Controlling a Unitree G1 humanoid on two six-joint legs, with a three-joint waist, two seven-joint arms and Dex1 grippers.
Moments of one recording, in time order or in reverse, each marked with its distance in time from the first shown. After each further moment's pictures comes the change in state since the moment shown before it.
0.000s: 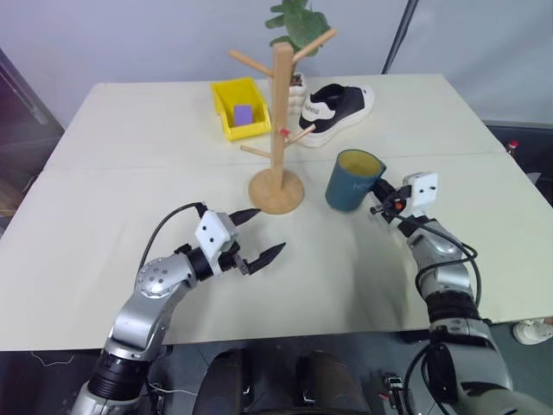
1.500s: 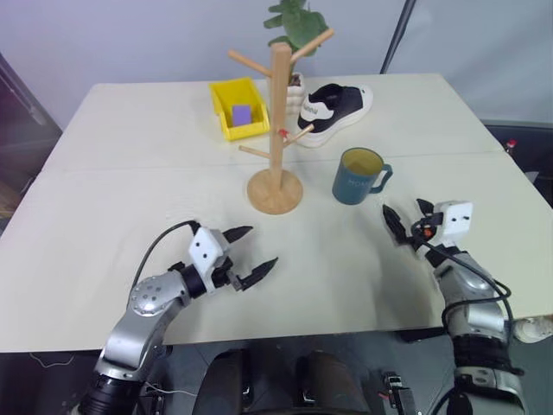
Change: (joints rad) left arm 0.073 0.010 -0.016 -0.020 -0.008 0.001 -0.031; right arm 0.185 0.001 -0.116 -0.147 0.080 0.119 -0.113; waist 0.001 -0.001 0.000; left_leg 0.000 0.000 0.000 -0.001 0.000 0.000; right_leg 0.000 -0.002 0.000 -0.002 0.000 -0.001
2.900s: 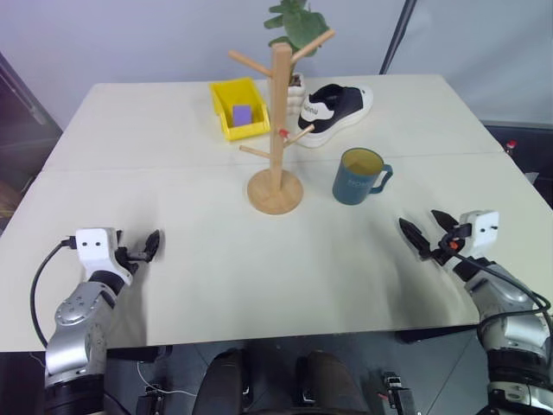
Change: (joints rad) left arm 0.052 -0.023 0.515 0.303 -0.037 0.078 0.400; right arm 0.132 -0.139 -0.059 -0.070 0.107 0.087 0.207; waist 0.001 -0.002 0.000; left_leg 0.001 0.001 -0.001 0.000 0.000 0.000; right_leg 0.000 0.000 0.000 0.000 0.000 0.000
